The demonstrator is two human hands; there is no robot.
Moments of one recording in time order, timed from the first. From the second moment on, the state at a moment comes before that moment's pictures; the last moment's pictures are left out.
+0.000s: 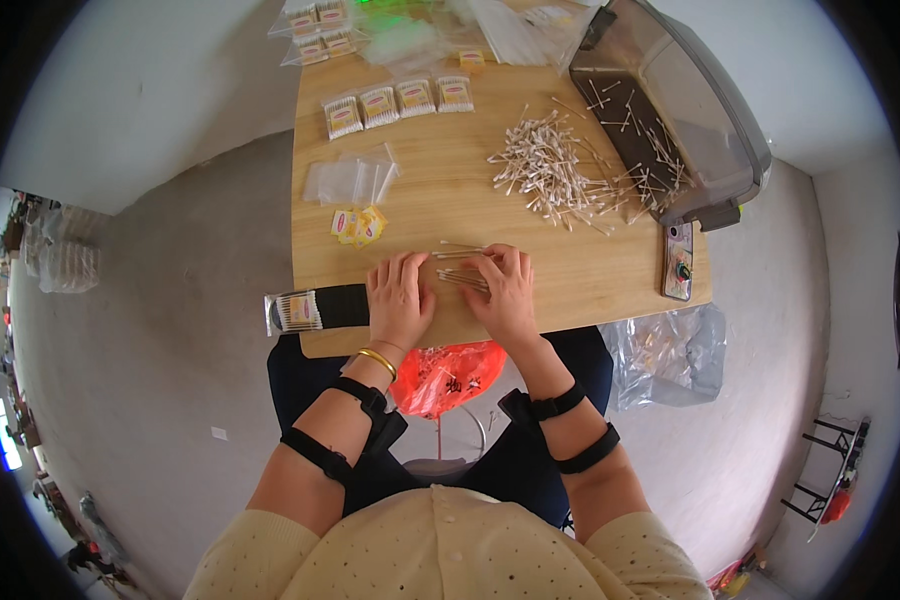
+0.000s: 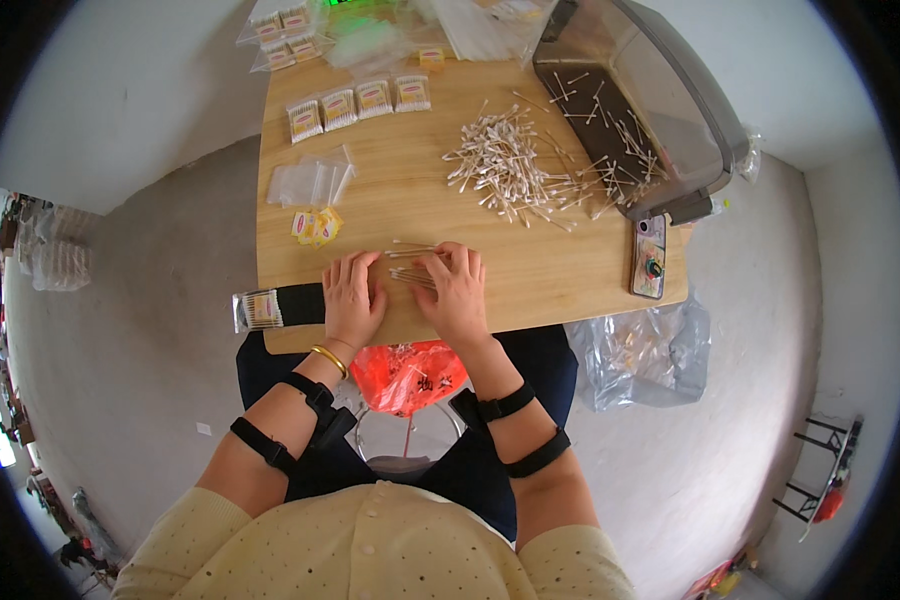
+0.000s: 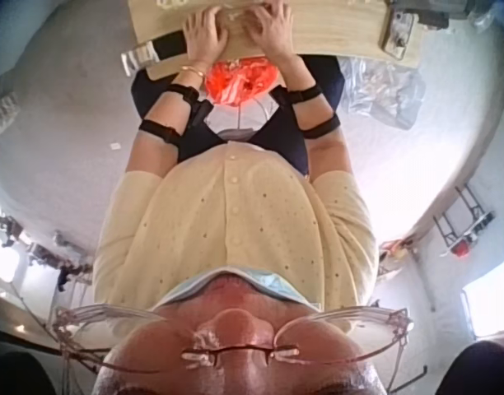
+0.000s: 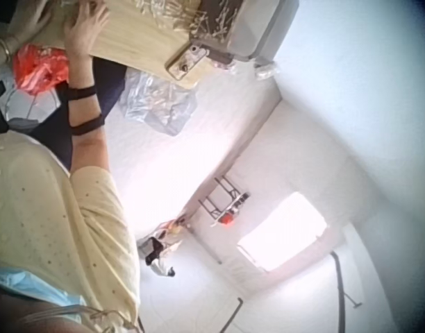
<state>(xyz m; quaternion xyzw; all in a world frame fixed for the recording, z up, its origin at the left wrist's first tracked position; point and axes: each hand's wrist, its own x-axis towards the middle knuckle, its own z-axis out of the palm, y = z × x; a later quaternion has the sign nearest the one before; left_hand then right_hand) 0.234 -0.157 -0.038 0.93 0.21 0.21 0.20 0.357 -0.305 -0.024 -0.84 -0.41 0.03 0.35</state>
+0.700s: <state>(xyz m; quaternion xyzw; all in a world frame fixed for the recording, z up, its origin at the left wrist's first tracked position) 0.234 -0.159 -0.039 0.94 0.21 0.18 0.19 0.383 -0.289 -0.028 -0.84 -0.41 -0.02 0.35</state>
